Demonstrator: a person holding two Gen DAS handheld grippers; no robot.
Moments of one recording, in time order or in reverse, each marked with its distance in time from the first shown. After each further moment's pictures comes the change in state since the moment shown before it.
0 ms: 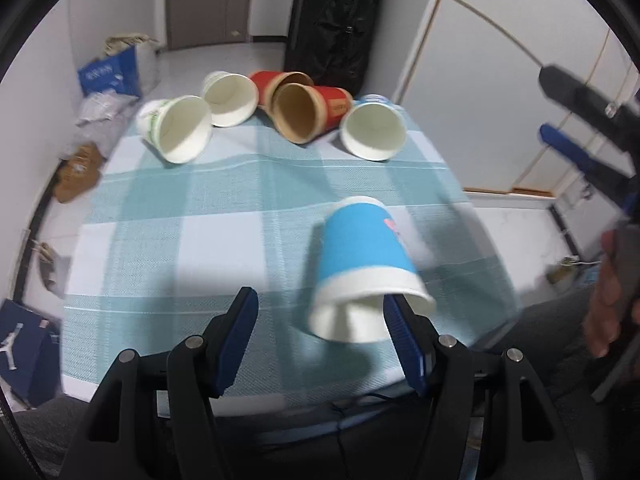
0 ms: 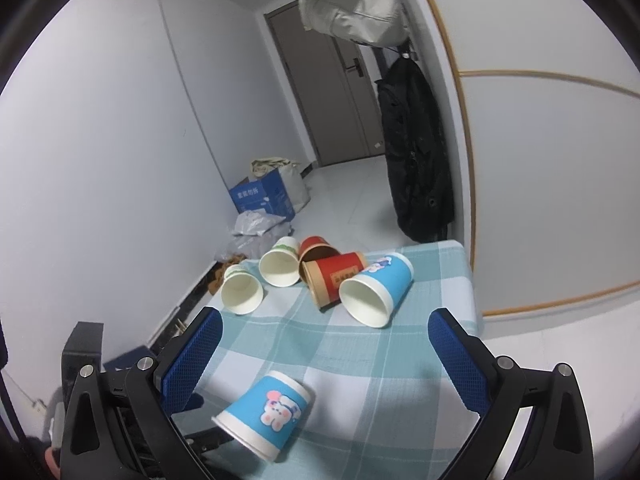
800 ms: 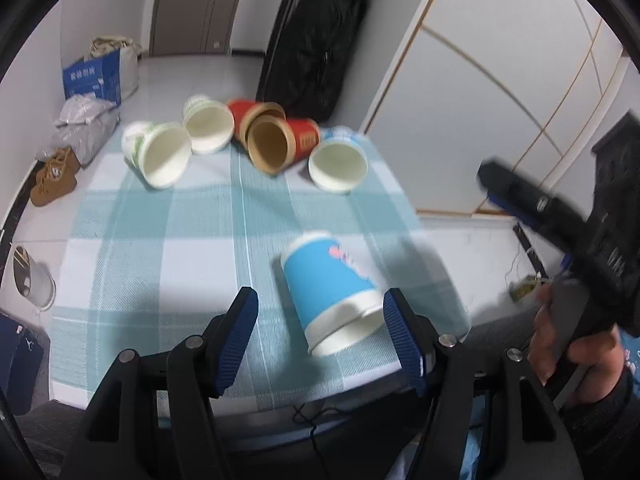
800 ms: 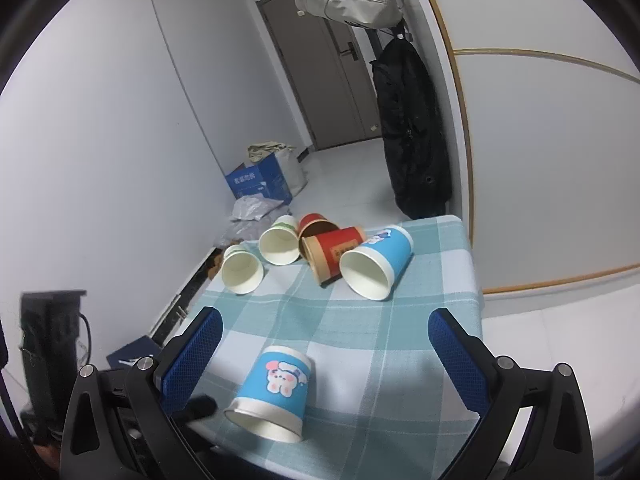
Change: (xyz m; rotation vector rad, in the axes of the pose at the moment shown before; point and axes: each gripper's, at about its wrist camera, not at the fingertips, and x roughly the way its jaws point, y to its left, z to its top) left arm -0.032 -0.002 0.010 -0.028 -0.100 -0.095; right arm 0.001 0.004 -0.013 0.009 0.059 -0.006
